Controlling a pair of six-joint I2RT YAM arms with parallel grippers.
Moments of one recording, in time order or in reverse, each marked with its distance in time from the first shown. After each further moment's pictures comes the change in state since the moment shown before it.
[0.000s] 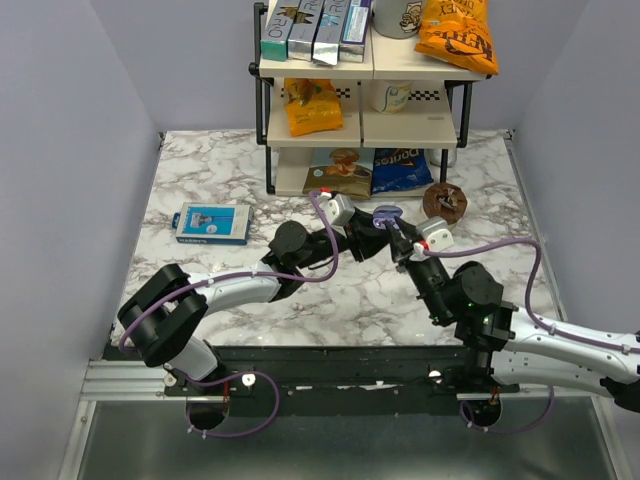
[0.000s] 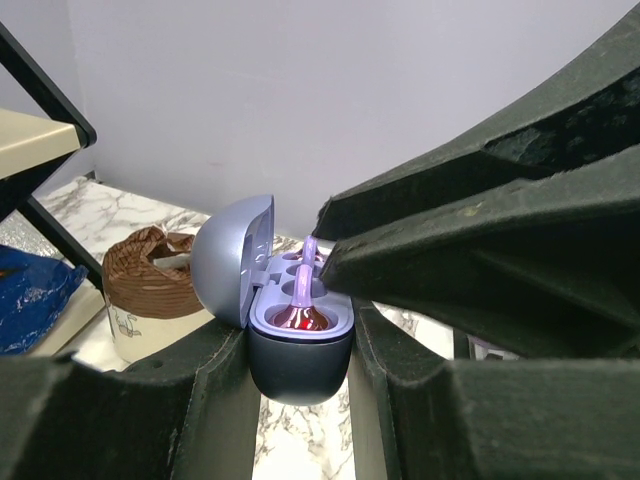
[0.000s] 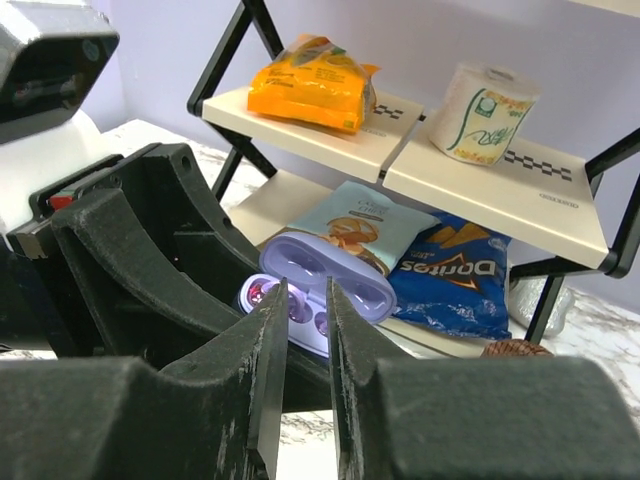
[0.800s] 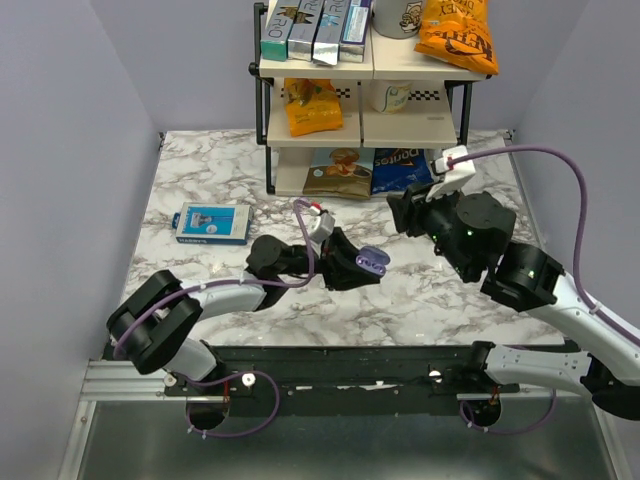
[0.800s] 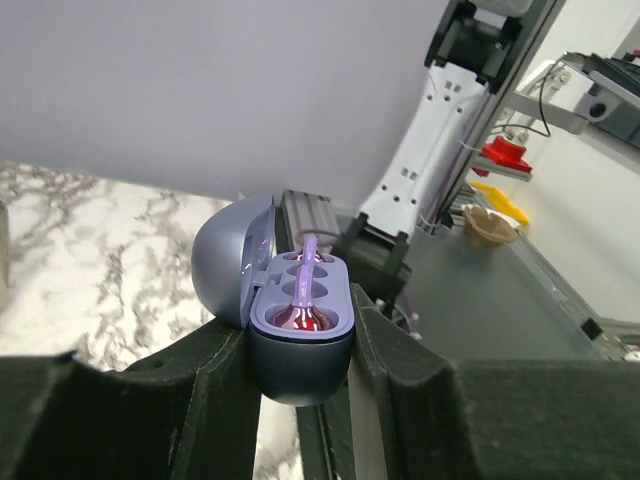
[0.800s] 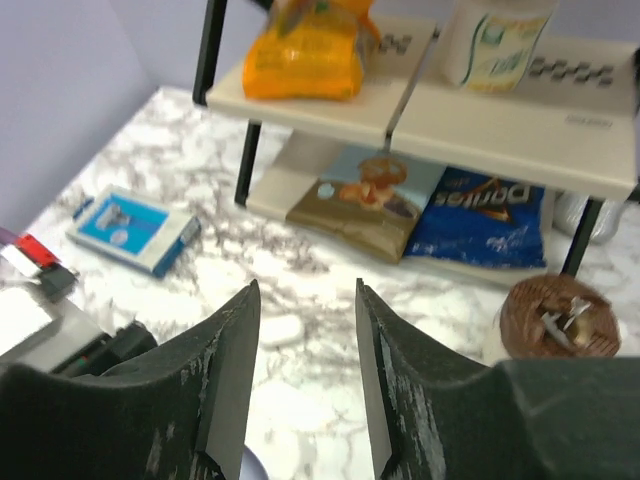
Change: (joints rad) left arm 0.080 -0.032 -0.150 0.200 0.448 -0.329; right arm -0.200 0.163 0.655 -0.855 -0.143 0.493
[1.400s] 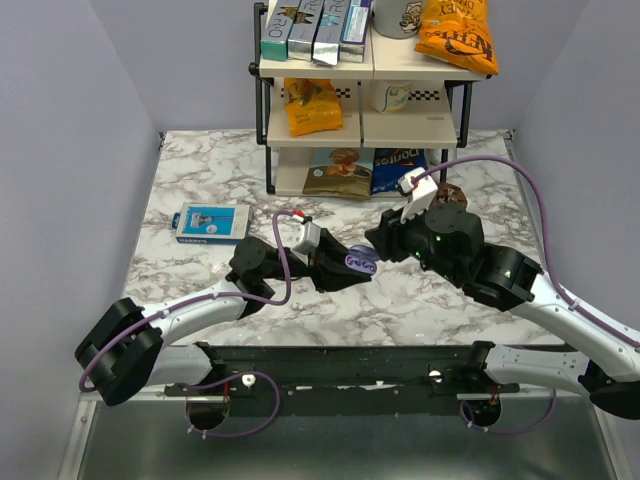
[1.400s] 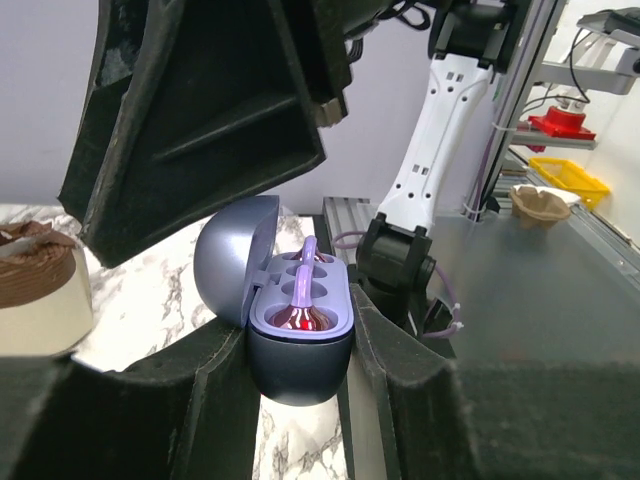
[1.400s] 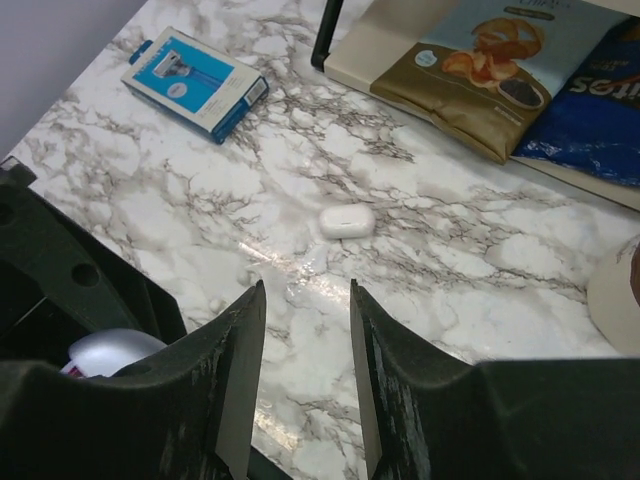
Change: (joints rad) left arm 0.000 -0.252 -0.059 -0.206 -0.015 0.221; right arm -0.018 0.029 -0.113 -0.117 -0.276 0.132
